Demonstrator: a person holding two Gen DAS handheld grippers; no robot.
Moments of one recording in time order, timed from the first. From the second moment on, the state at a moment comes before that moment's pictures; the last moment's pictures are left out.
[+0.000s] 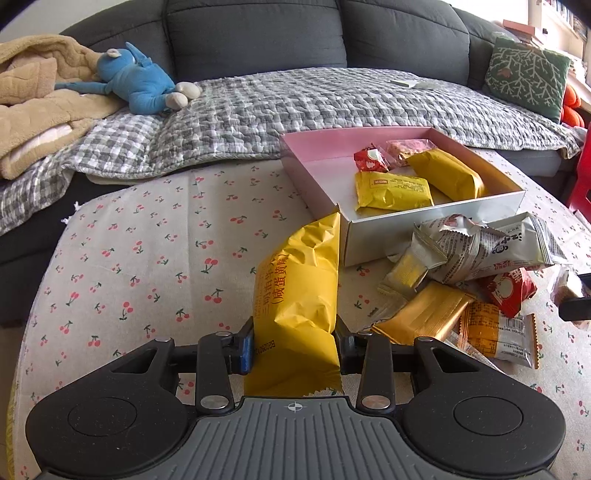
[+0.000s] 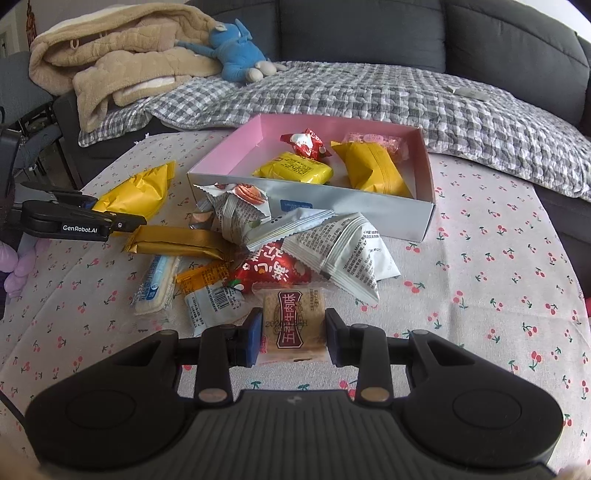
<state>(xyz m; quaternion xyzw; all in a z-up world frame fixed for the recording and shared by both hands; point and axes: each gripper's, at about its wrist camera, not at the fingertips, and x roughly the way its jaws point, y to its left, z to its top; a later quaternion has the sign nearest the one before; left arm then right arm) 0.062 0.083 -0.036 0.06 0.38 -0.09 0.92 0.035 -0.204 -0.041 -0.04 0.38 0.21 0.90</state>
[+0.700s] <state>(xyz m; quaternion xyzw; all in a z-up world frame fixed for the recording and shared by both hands) 0.070 0.064 0.006 0.00 0.36 -0.09 0.93 0.069 -0.219 0.001 0.04 0.34 0.19 0.92</state>
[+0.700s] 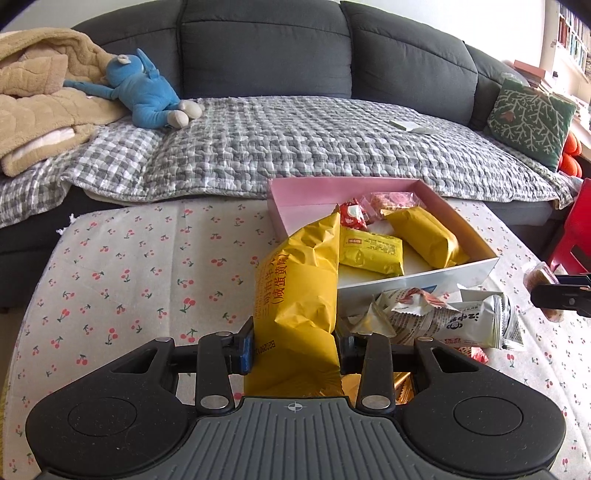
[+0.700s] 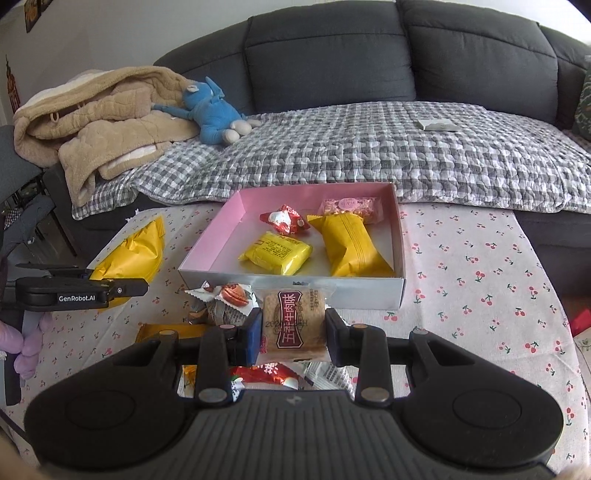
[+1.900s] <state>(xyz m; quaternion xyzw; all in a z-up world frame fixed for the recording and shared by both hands) 0.212 -0.021 -0.022 0.02 0.38 -0.07 0.92 0.187 -0.221 -0.034 0.13 0.37 0.18 0.90</state>
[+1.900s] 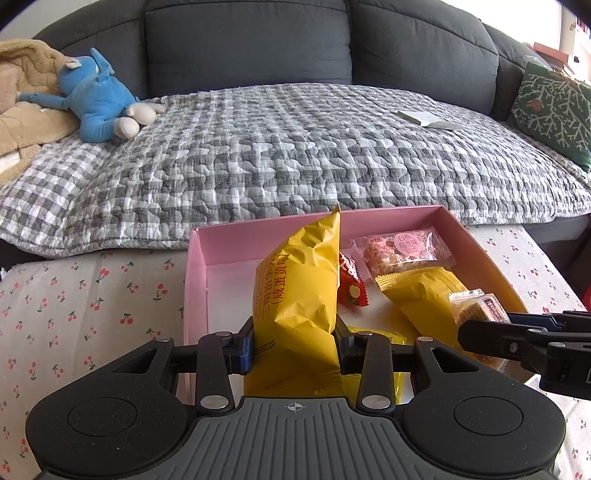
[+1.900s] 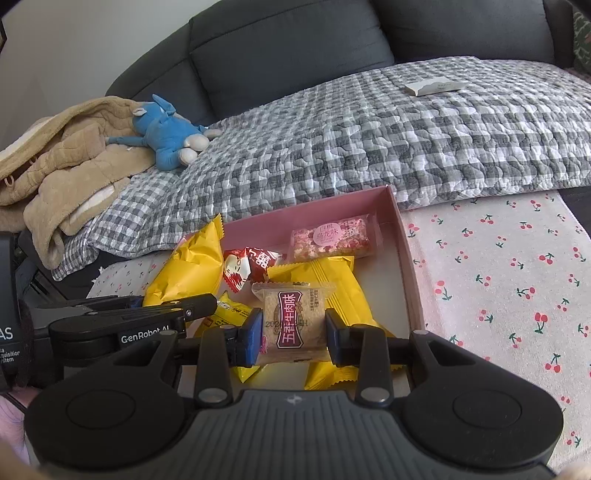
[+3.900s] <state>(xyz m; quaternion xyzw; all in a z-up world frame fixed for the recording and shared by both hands) 0.049 0.020 0.000 0.02 0.33 -0.11 0.94 0.079 -0.221 -0.005 0.06 0.32 0.16 0.93</state>
